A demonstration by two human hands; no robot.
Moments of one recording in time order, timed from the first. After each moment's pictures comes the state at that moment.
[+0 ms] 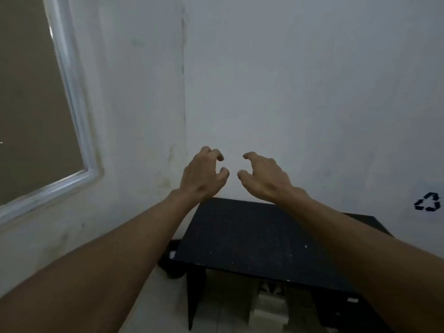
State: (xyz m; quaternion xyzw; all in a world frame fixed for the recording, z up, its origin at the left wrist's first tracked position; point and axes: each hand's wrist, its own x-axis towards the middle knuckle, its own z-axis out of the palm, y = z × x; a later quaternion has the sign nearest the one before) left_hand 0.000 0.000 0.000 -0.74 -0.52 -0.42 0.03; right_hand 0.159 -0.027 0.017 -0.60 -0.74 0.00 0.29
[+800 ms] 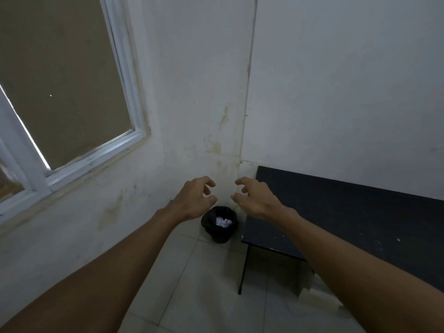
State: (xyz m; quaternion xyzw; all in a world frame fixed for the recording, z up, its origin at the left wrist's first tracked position) left_hand -0.308 0.114 -0.156 -0.71 -0.62 -0.28 -0.19; right_hand -0.118 0.120 -0.135 -0.57 -0.77 0.24 0.18
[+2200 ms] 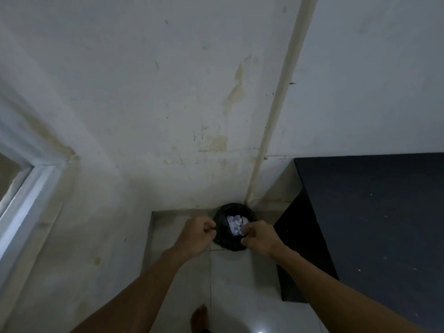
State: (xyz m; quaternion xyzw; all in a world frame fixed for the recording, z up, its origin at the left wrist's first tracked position) left_hand -0.512 0.648 -0.362 -0.67 -0.59 -0.11 -0.43; right_hand -0.321 0.598 -0.353 -0.74 -0.52 0.42 0.11
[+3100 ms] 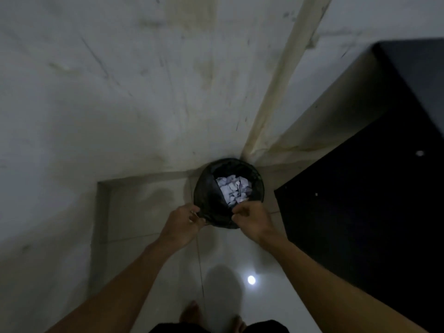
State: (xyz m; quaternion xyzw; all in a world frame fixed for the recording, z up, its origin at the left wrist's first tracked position) left_hand -0.499 0.759 -0.750 -0.63 -0.60 -0.04 -0.50; right_hand -0.316 0.701 -0.742 -0.80 -0.34 0.45 0.22
